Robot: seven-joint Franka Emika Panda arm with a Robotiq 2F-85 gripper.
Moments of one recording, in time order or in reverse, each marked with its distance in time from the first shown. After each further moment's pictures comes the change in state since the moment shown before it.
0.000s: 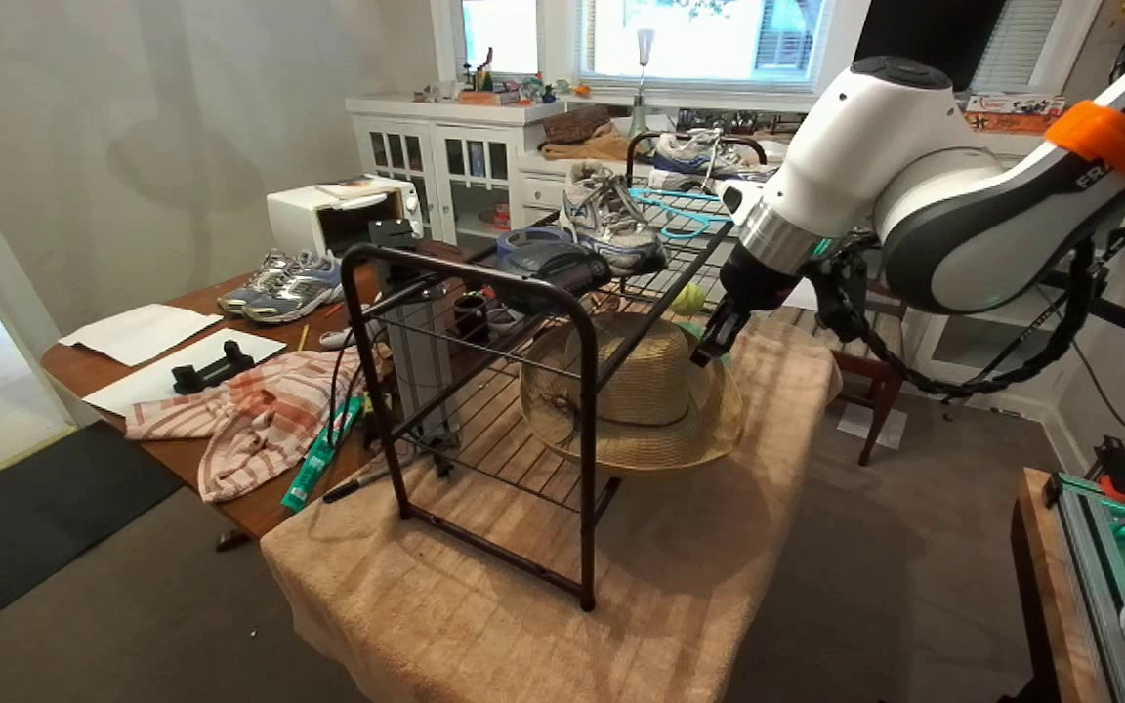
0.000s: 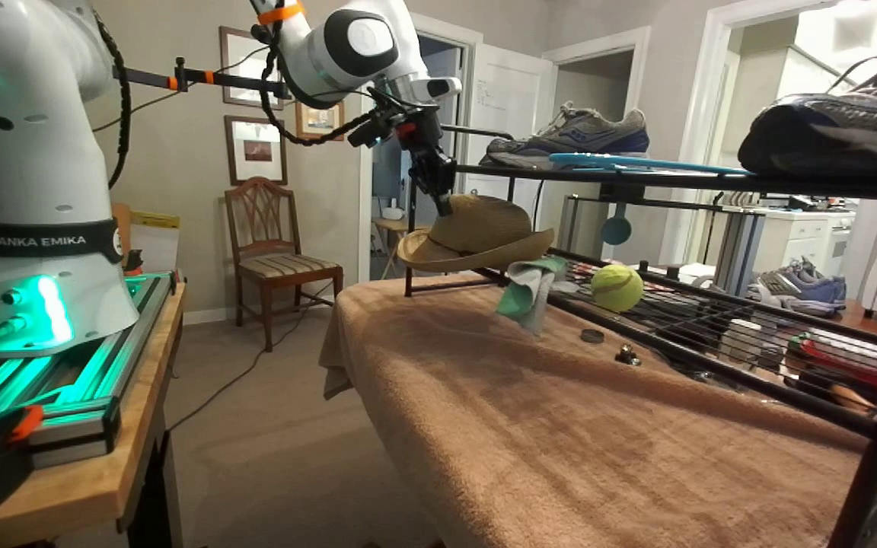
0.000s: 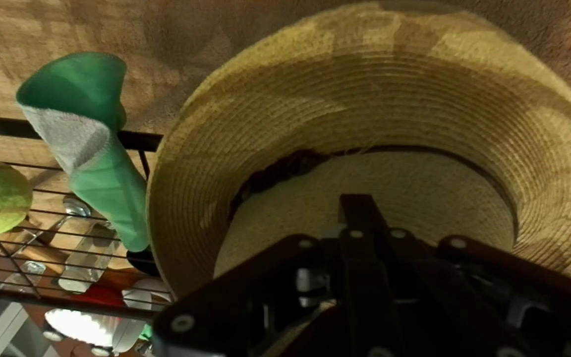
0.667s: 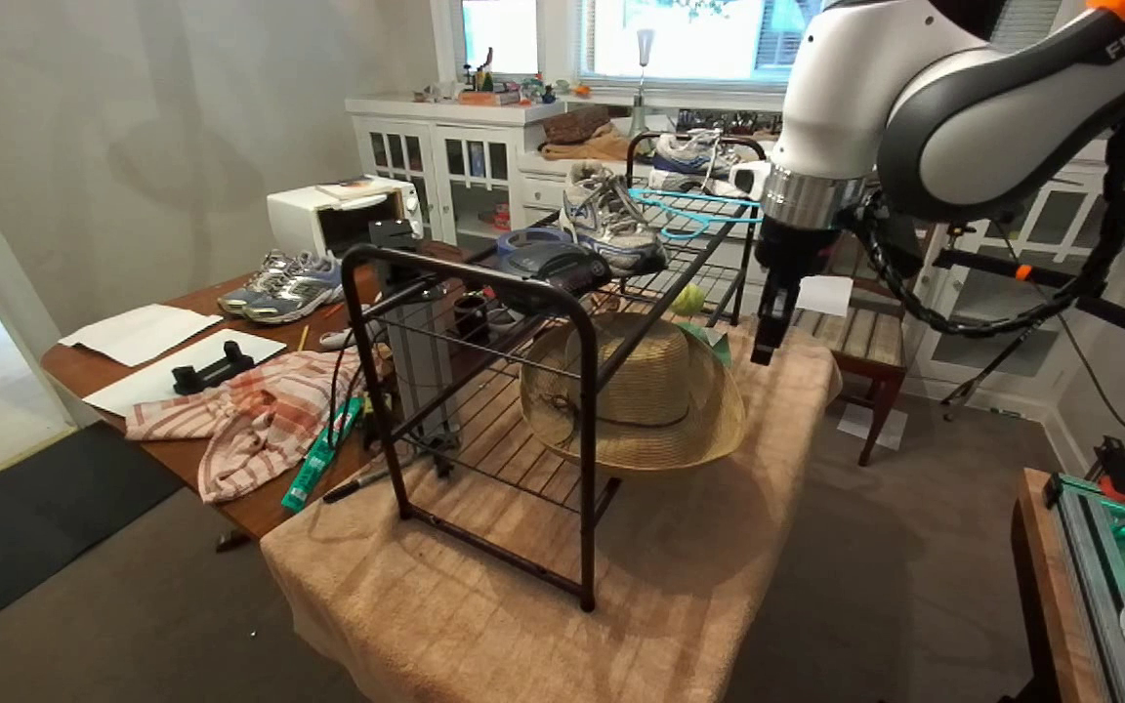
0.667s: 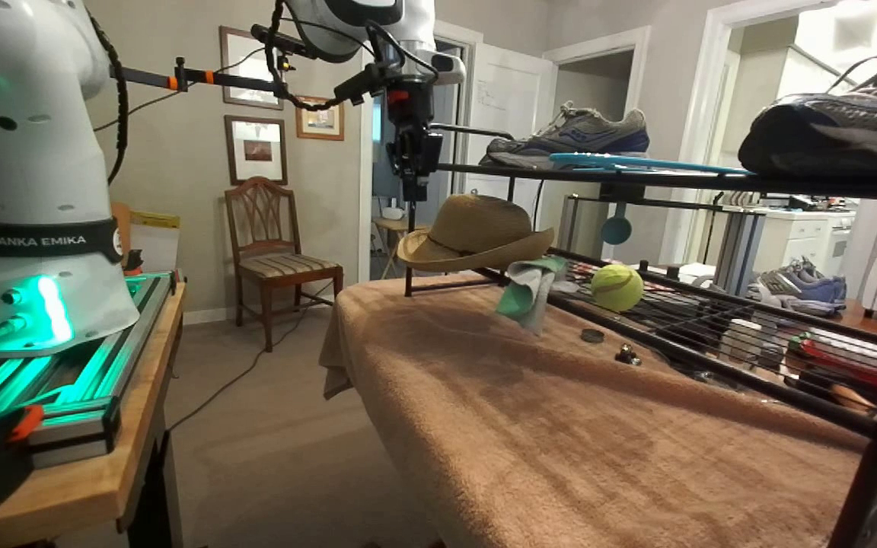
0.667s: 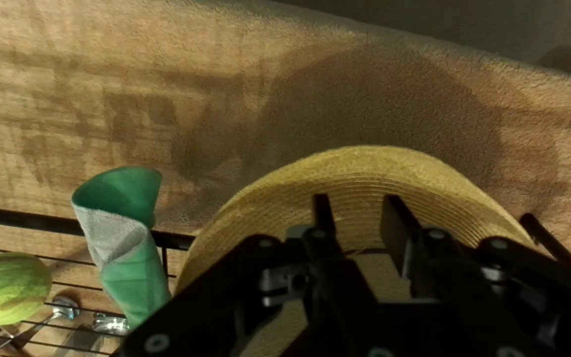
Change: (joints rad) arm 0.041 -0.129 -0.027 0.062 0.245 -0.492 -0.293
